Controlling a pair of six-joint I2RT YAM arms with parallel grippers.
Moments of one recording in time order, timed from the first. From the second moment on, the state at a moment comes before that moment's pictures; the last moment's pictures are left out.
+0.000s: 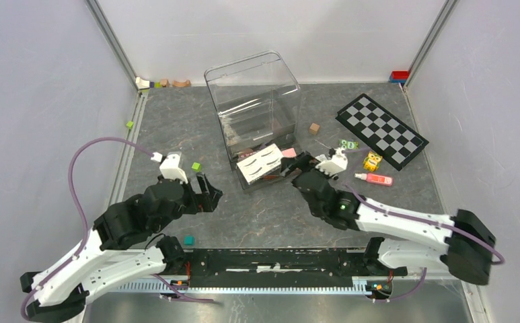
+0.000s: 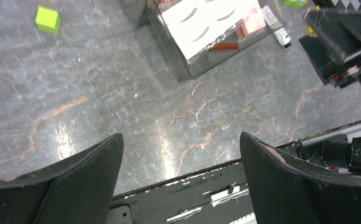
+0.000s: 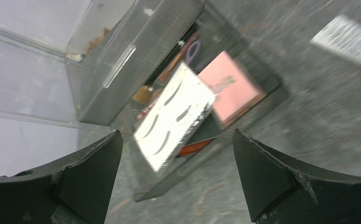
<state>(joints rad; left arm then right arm) -0.97 0.52 0.87 -0.97 -0.44 -0.79 1.06 1.19 0.70 0.00 0.87 1.22</state>
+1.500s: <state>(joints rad) -0.36 1.61 1.87 -0.77 -0.19 -0.37 1.05 0.83 0.44 -0.15 0.57 0.55</state>
